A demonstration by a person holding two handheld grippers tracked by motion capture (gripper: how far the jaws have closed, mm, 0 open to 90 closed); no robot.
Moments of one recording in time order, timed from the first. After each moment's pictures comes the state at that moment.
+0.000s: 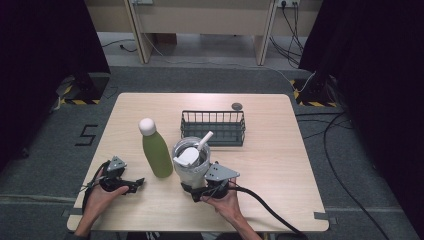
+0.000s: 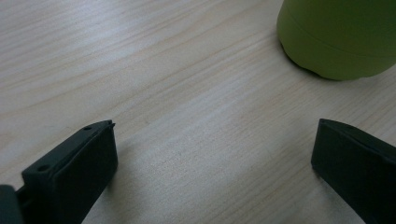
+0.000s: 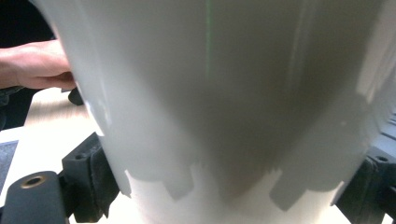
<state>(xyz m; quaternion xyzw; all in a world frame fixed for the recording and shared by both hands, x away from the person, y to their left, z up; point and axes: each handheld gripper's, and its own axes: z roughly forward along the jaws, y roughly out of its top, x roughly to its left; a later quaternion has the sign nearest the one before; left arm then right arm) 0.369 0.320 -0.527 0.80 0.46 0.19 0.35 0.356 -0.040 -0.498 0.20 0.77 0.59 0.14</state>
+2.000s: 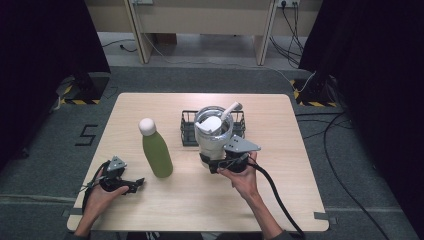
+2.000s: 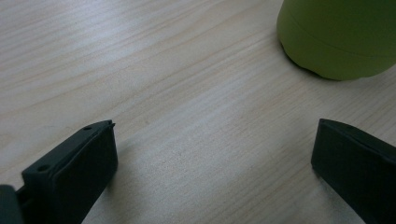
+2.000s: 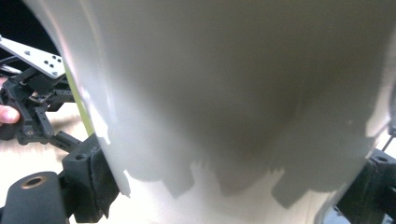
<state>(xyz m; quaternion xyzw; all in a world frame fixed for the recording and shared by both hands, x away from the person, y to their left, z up) 0.369 0.320 -0.527 0.80 0.46 0.19 0.35 0.399 -0.086 -0.430 0.25 0.76 0.57 0.20</state>
